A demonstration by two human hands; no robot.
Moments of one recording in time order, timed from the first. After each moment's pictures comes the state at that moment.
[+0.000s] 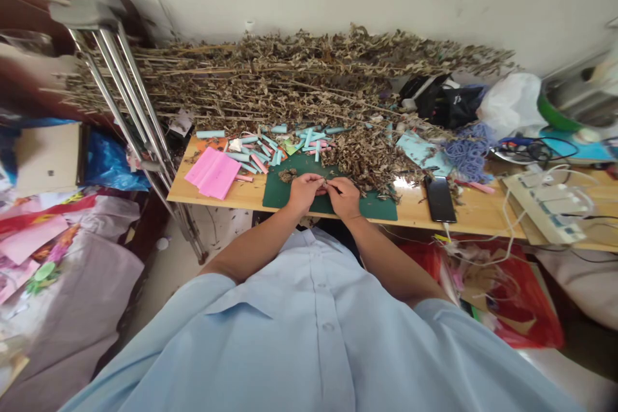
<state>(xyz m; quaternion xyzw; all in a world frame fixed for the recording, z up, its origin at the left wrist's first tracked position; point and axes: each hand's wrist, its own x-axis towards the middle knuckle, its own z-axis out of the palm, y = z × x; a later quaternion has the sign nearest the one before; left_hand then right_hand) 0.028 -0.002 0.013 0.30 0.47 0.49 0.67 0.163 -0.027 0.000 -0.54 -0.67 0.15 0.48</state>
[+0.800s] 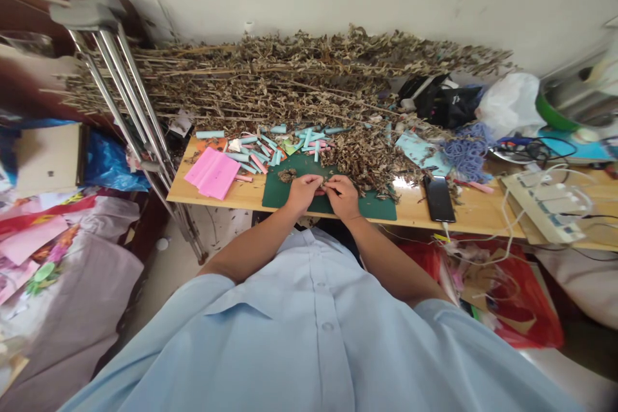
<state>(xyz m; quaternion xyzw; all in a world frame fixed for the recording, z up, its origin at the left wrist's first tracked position) 0.024 -0.003 0.013 0.33 0.48 0.48 0.66 0.164 -0.027 0.001 -0.51 -0.67 0.18 0.50</state>
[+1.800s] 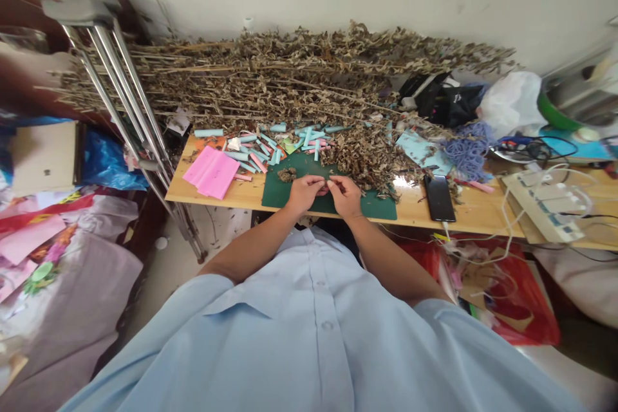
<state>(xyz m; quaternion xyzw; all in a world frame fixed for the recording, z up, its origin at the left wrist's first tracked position) 0.026 -0.008 0.013 0.34 0.47 0.47 0.67 0.165 -0.032 0.007 -0.57 -0.61 0.22 0.50</state>
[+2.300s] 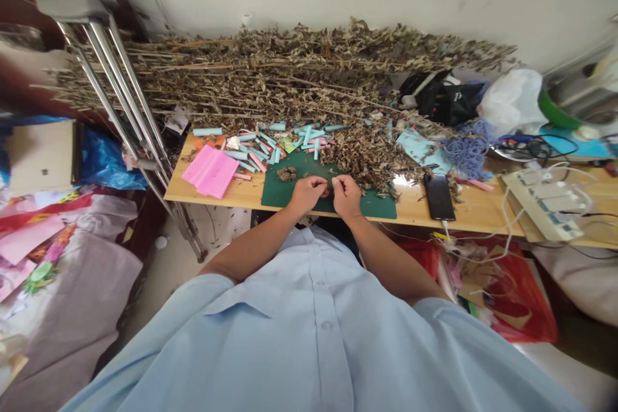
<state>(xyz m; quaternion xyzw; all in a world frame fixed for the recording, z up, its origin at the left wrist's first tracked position) 0.027 -0.010 0.019 0.45 0.49 0.40 0.62 0.165 -0.032 0.004 -0.61 -0.59 0.20 0.49</state>
